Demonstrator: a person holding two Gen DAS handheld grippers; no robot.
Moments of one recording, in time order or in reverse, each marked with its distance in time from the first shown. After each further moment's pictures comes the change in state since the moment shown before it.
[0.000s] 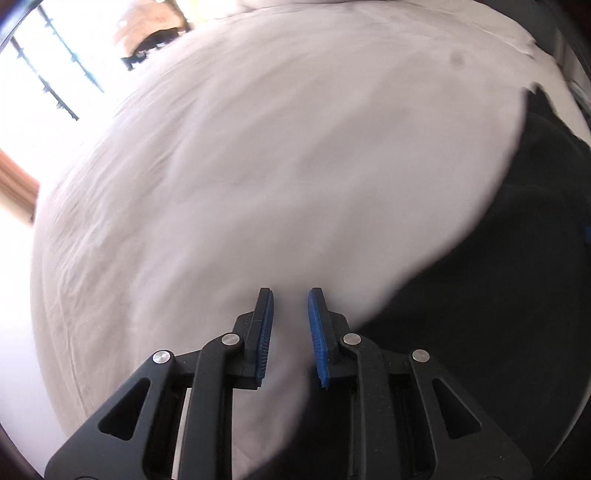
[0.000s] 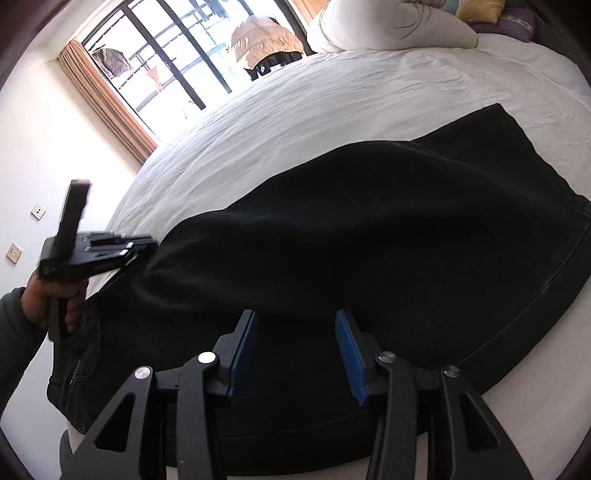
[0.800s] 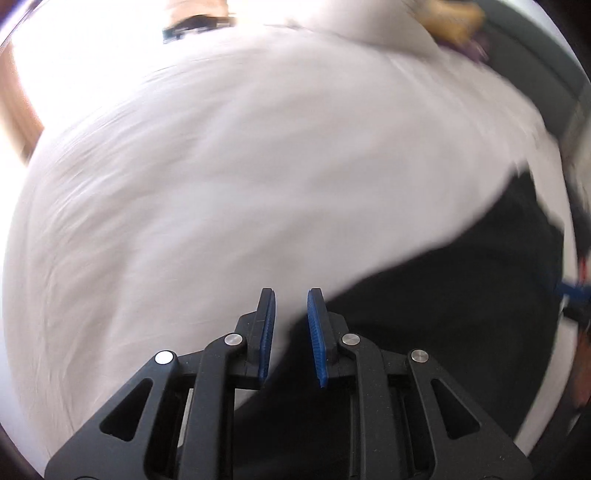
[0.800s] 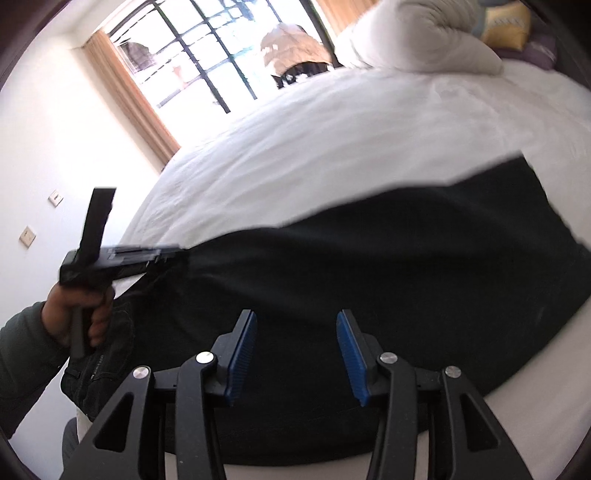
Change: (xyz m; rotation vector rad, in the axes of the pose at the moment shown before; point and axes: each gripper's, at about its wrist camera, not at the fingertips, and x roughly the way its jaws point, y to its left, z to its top) left arm -0.055 0.049 -0.043 -0.290 -0.100 -0.175; right arm -0.026 0.037 0.021 -0.103 -0.029 0.052
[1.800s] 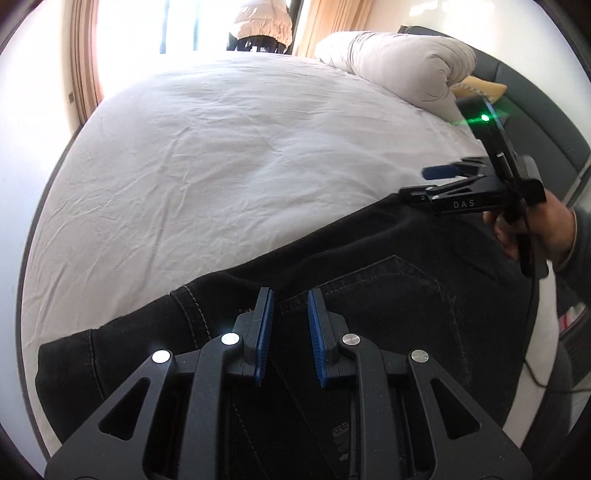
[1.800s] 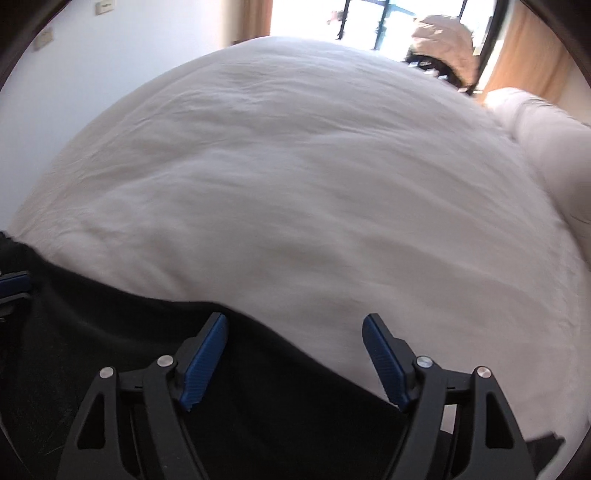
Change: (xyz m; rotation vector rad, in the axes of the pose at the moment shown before) left arm -0.067 0.090 -0.145 -0.176 -0.156 -0.026; right arm 0.203 0.162 0.075 -0.629 0.252 -0.209
